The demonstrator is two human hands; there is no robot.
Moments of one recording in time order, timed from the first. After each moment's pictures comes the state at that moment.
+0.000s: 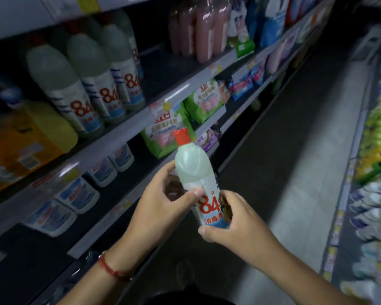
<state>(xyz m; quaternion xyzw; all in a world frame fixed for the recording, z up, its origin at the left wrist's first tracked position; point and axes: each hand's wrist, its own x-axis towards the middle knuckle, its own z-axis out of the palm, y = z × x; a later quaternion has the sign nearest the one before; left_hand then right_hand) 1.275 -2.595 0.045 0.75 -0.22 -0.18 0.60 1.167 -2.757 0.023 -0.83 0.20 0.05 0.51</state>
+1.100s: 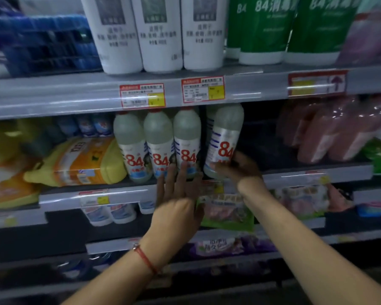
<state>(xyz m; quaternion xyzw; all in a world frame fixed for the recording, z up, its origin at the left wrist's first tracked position) 1.421 -2.695 0.032 0.97 0.00 0.23 0.03 1.538 -2.844 0.071 -0.74 -0.07 0.08 0.66</state>
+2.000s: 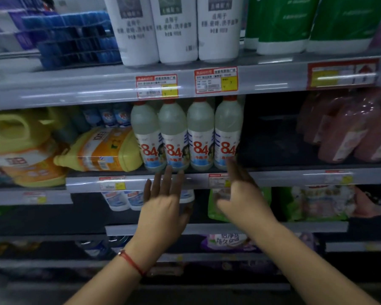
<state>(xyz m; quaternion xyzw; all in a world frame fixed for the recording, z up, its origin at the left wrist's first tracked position) 1.387 -2.661 0.018 0.98 0.10 0.16 0.02 1.470 -2.848 0.071 -0.93 -0.22 0.08 0.28</state>
